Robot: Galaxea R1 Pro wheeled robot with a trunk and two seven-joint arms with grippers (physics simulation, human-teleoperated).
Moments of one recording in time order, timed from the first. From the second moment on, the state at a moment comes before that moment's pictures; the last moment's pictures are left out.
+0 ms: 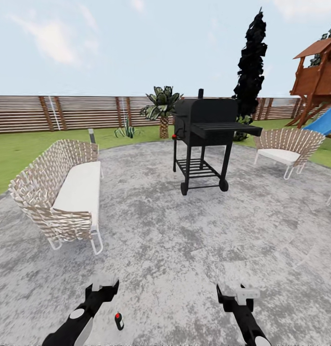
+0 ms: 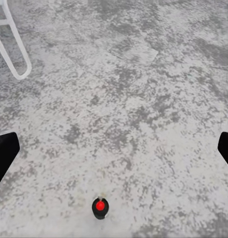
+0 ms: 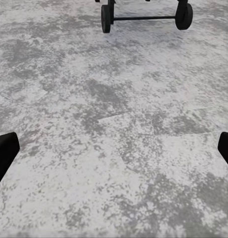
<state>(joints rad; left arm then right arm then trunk) -0.47 0.03 0.06 -0.41 0.02 -0.20 -0.08 -0.28 -0.04 -0.01 -0.62 -0.01 -0.41 -0.01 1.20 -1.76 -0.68</state>
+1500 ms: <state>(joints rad) -0.47 0.03 0.06 -0.41 0.02 -0.20 -0.08 -0.28 -0.03 -0.01 -0.63 0.00 -0.41 -0.01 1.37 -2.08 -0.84</state>
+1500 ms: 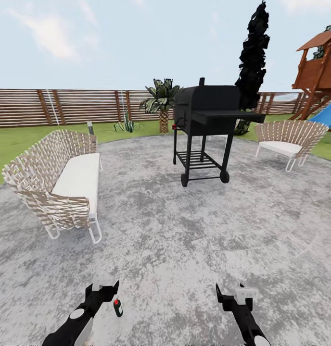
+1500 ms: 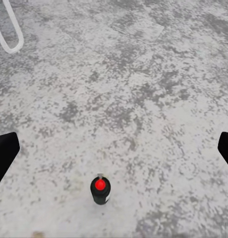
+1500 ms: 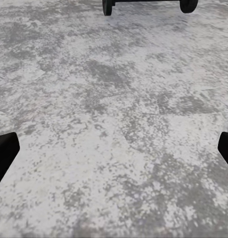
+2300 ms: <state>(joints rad) -0.48 0.03 0.05 -0.41 0.02 -0.21 -0.08 -0.28 -0.03 -0.01 -0.63 -0.01 -0.41 0.00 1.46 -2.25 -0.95</state>
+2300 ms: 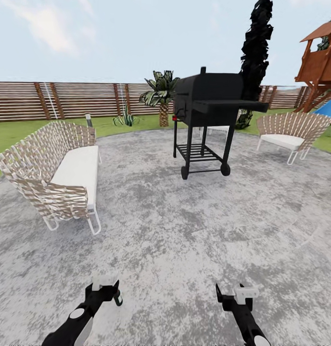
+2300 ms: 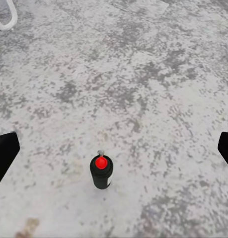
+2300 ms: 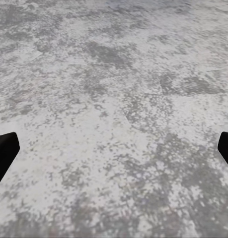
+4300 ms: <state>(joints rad) -0.48 0.03 0.07 -0.42 -0.04 -0.27 -0.07 -0.28 -0.04 -0.01 -0.69 0.00 -0.41 -0.01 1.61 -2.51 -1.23</state>
